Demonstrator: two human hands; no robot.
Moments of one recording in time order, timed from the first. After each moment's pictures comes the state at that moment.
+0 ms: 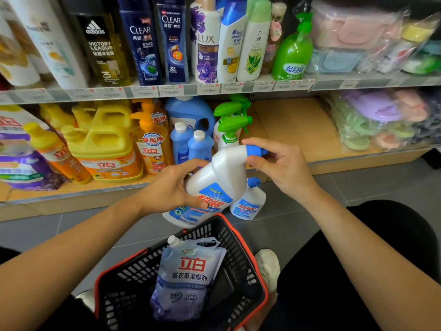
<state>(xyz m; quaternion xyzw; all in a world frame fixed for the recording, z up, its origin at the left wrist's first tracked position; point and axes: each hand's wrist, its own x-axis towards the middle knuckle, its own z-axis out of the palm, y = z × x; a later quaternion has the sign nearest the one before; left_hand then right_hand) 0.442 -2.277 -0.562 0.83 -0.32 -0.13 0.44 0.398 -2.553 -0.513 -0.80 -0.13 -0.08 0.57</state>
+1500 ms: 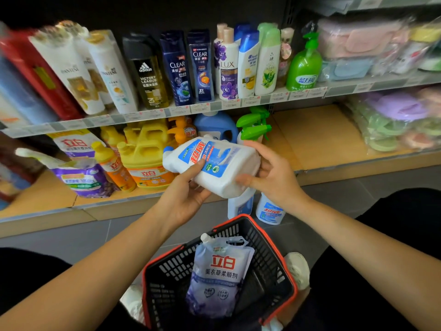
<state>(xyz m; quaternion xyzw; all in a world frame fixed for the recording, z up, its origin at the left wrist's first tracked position) 0.386 -2.273 -0.517 0.37 0.17 -0.20 0.89 0.362 -2.486 -0.508 -0.72 -0.12 -0.04 0.68</state>
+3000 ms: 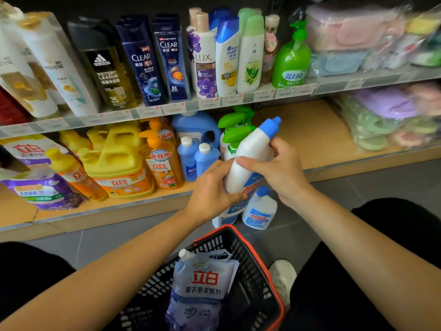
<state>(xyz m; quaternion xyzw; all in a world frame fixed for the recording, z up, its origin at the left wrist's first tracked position) 0.440 -2.359 -0.575 0.85 -0.27 0.05 0.45 0.414 -2.533 -0.511 -0.74 0.01 -0.13 0.66</state>
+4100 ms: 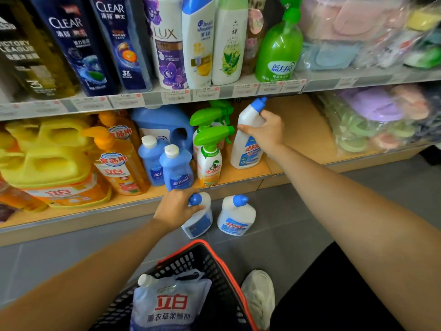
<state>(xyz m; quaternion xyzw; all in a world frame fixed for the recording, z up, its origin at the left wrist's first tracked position) 0.515 -2.356 -0.706 0.93 -0.23 -0.02 0.29 0.595 -2.643 -0.595 -0.88 0.13 -0.17 0.43</state>
